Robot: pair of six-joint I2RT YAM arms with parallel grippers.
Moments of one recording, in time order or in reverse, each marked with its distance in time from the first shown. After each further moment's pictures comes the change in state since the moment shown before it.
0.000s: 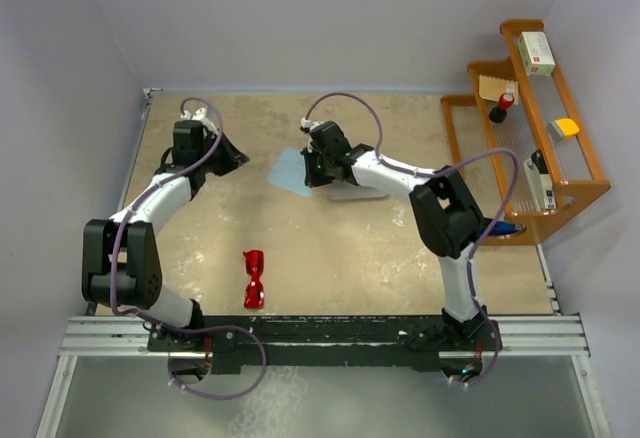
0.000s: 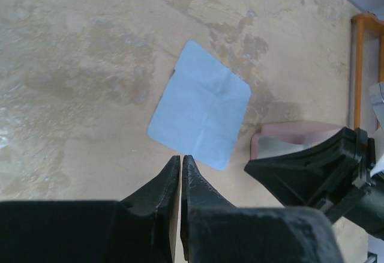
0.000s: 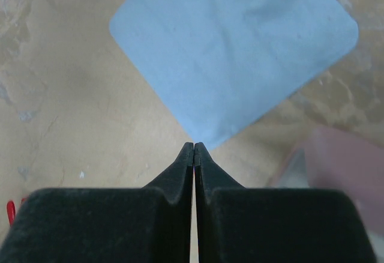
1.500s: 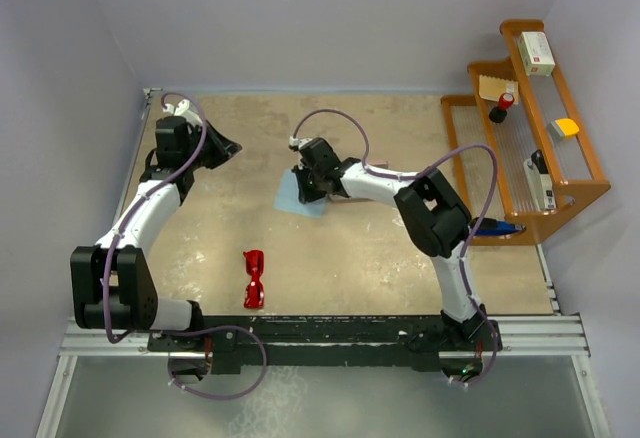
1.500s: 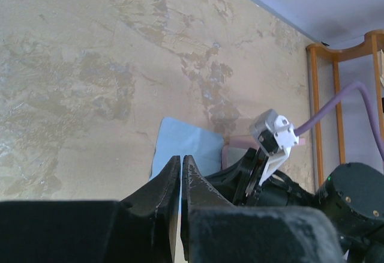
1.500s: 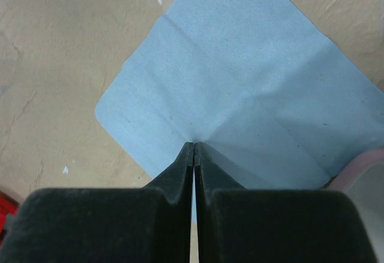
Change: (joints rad) left arm 0.054 -0.138 -0.012 -0.012 0.024 -0.054; right arm 0.056 0.138 0.045 0.038 -0.005 -0.034
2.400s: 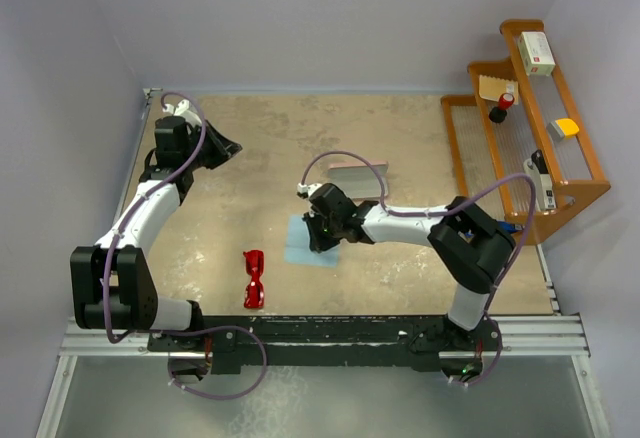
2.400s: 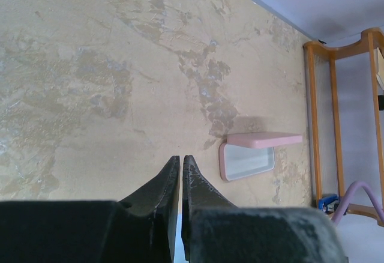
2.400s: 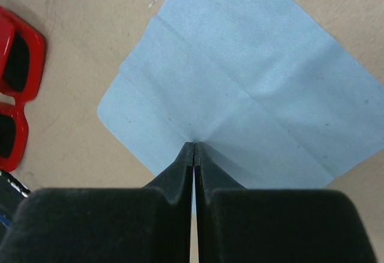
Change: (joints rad) left arm 0.006 0.000 0.000 0.007 0.021 -0.001; right arm 0.160 -0.358 -0.514 0.092 -0.028 0.087
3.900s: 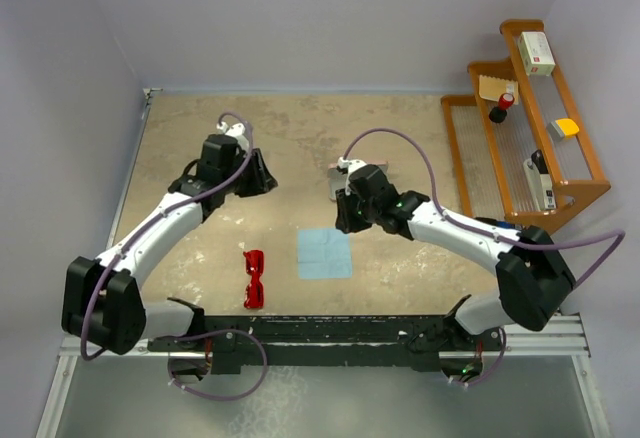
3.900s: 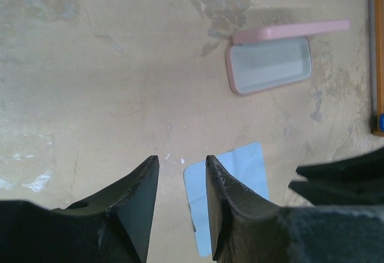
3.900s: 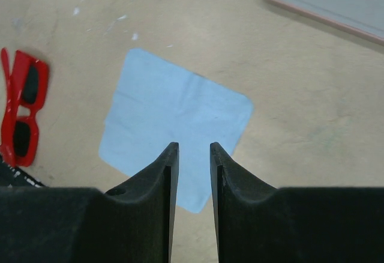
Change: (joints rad) left arm -0.301 -0.089 -0.020 -0.274 -0.193 0.128; right arm -0.106 -0.346 -0.076 -0.151 0.079 0.004
